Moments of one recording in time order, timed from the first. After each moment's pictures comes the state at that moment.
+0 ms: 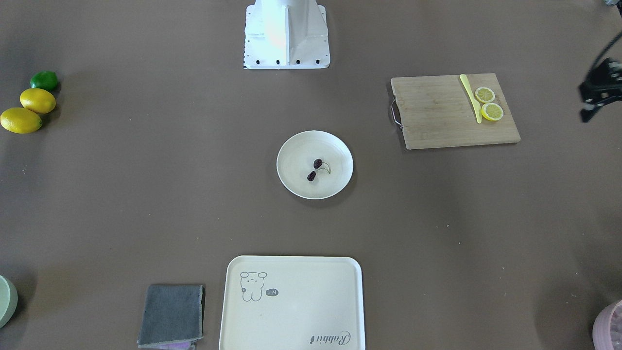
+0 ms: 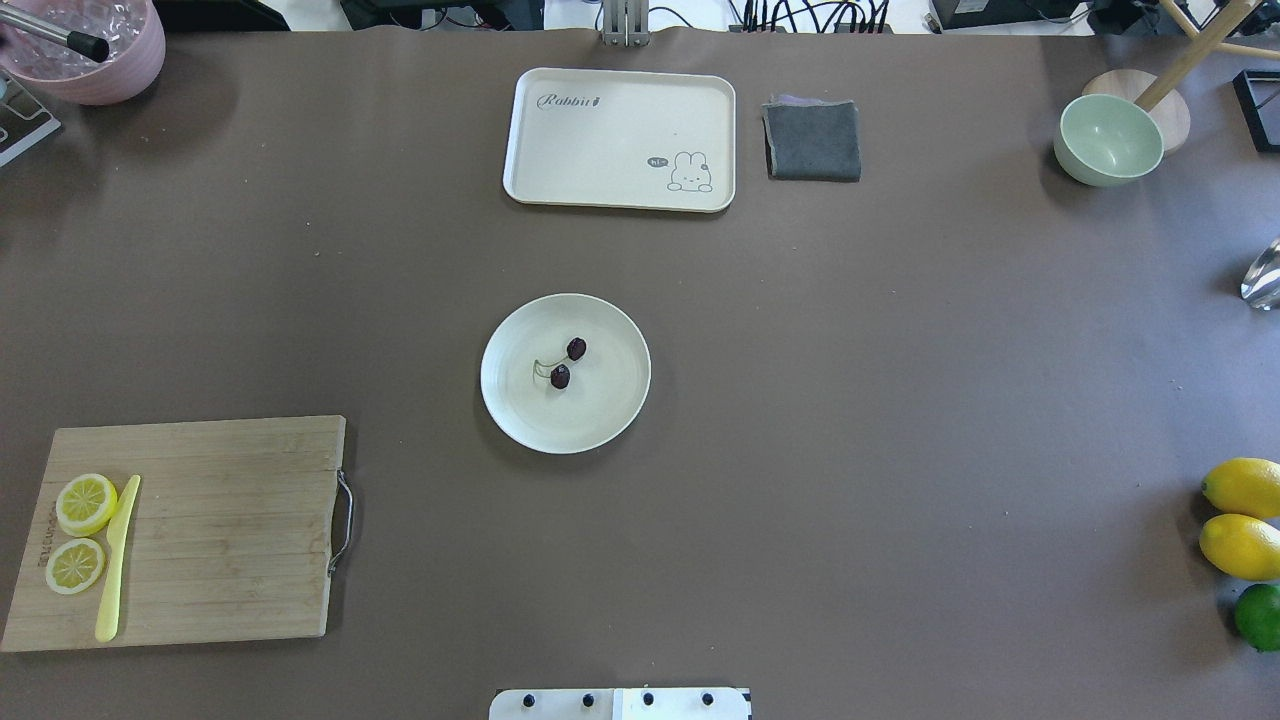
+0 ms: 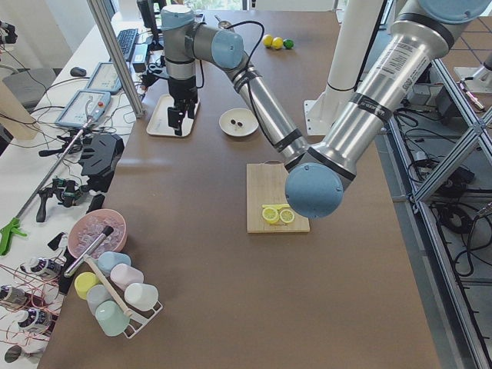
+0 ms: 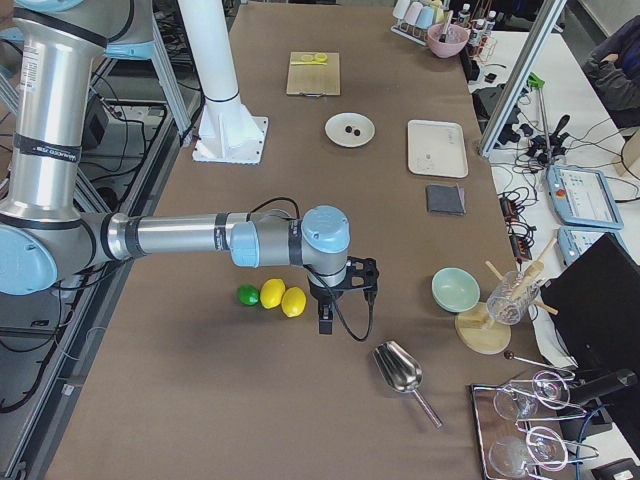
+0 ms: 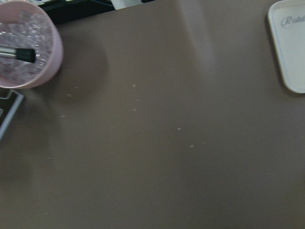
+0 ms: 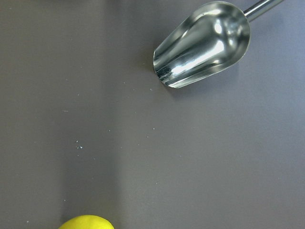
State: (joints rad) left arm -1.44 -2.06 -1.95 -0.91 -2.21 0.05; right arm 1.54 -1.79 1.87 -1.57 2.30 0.07
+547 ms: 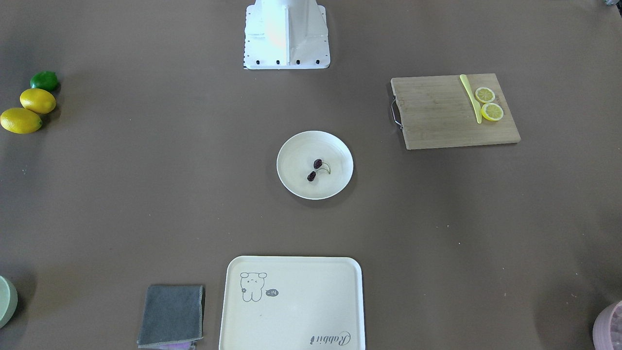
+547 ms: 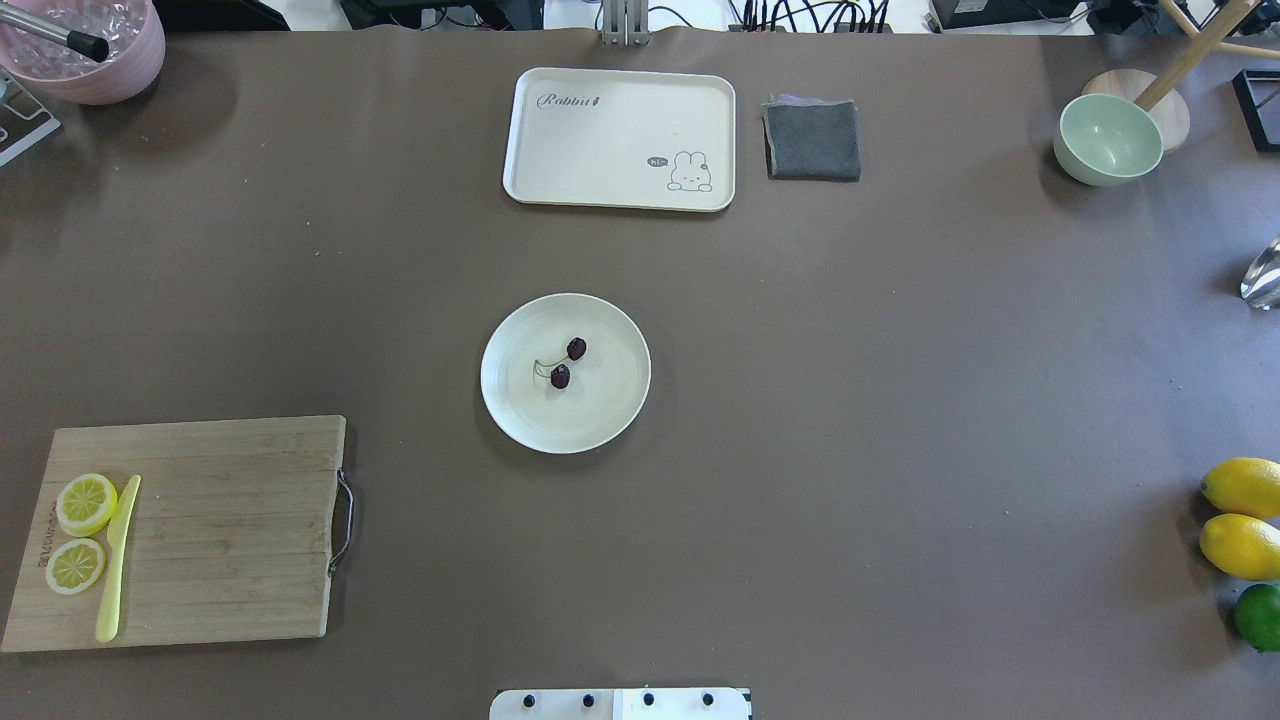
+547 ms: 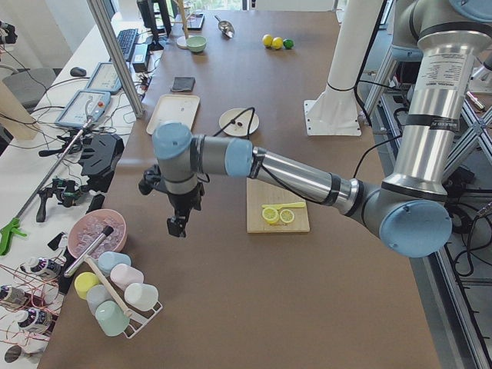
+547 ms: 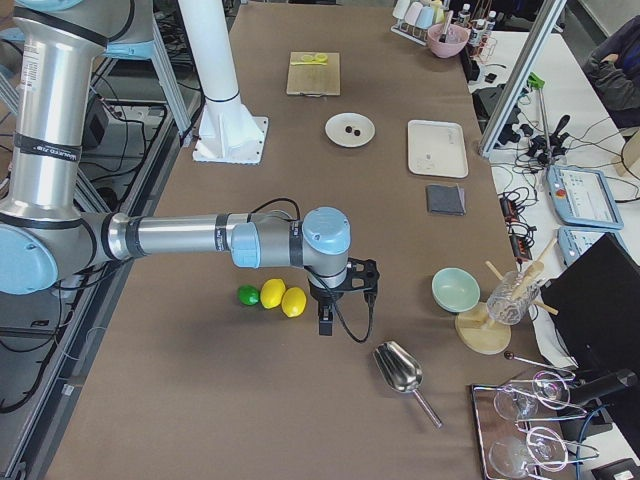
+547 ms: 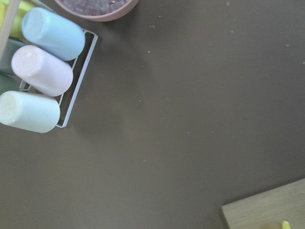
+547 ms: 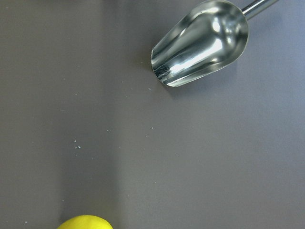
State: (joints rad) left arm -1.63 -1.70 -1.67 -1.41 -2.33 0.28; right arm 1.54 -1.79 1.86 -1.57 2.30 0.07
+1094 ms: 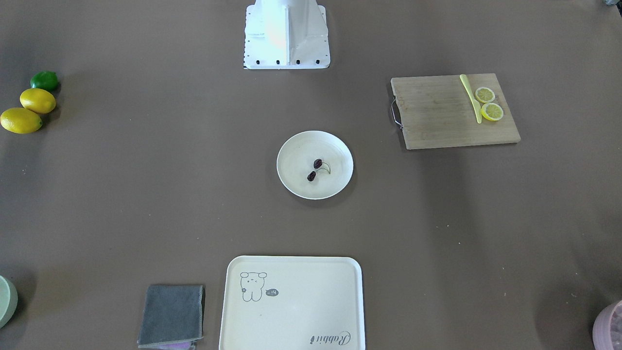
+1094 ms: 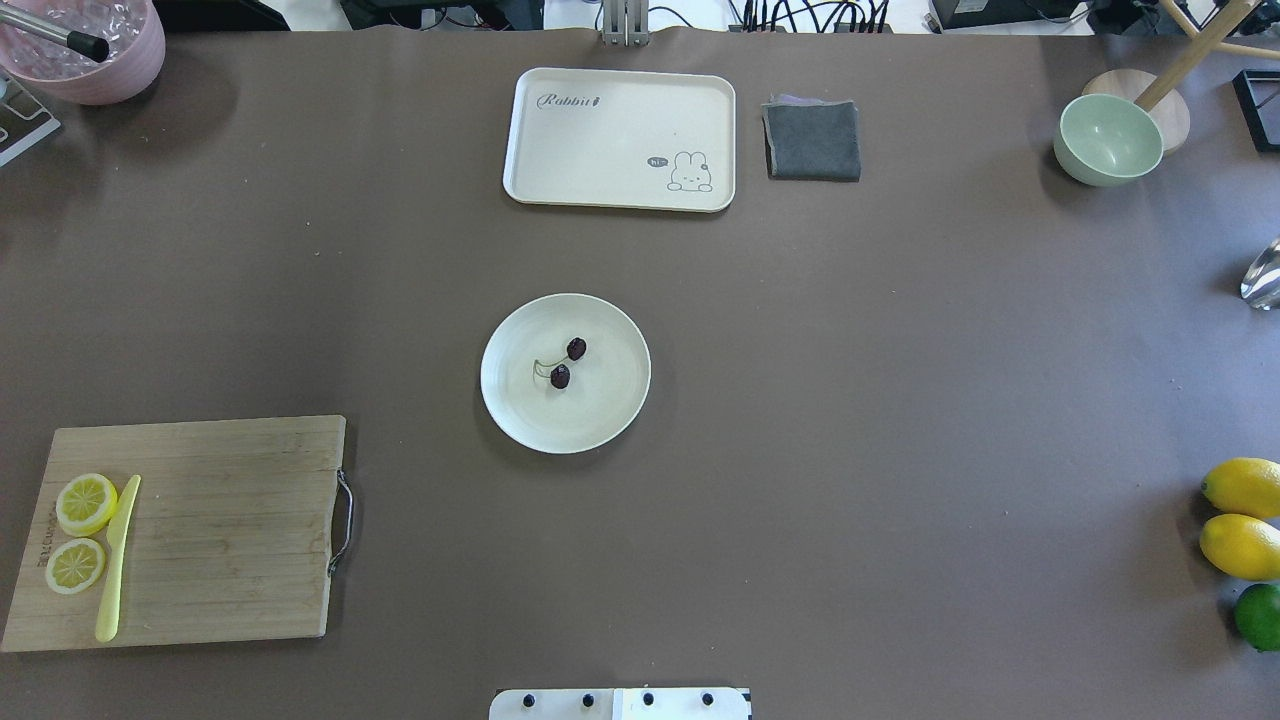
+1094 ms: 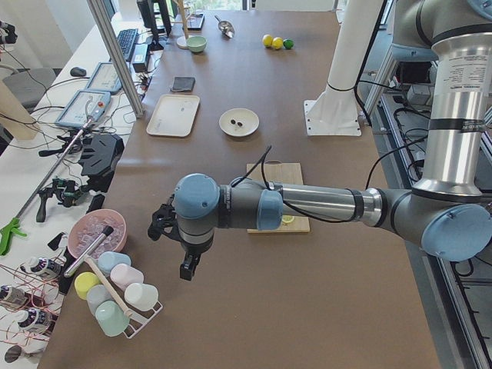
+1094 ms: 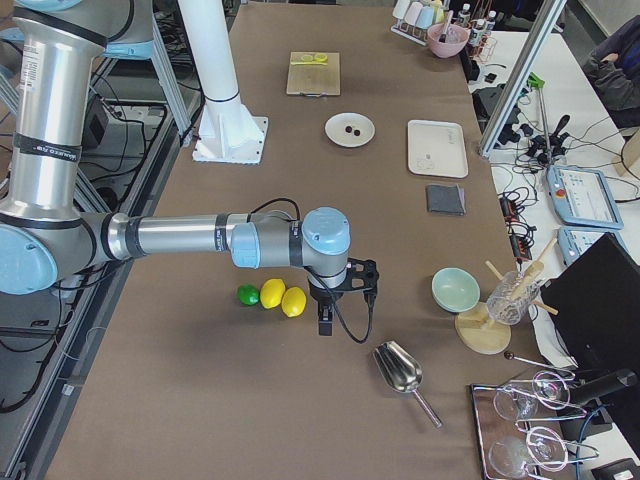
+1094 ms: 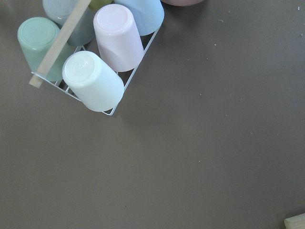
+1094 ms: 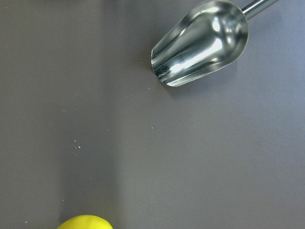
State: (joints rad) left arm -1.73 -1.56 -1.63 -1.63 -2.38 0.29; right arm 1.54 -1.79 1.86 -1.57 2.30 0.07
